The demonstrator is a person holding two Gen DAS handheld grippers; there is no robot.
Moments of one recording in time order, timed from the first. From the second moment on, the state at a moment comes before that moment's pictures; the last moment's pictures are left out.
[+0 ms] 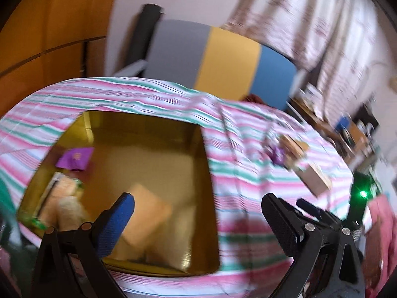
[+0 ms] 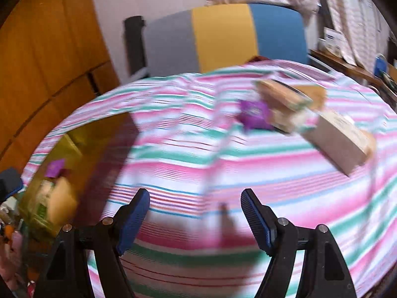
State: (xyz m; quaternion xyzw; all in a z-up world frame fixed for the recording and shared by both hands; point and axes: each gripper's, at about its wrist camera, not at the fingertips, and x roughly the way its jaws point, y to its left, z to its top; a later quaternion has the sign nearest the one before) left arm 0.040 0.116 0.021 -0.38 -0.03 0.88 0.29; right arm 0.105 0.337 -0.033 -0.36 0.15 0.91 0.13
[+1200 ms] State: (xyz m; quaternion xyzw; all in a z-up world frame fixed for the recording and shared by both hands) left arm 0.073 0.202 0.001 -0.42 0.03 0.85 0.32; right arm 0.181 0.526 -0.022 -0.23 0.21 0.90 0.30
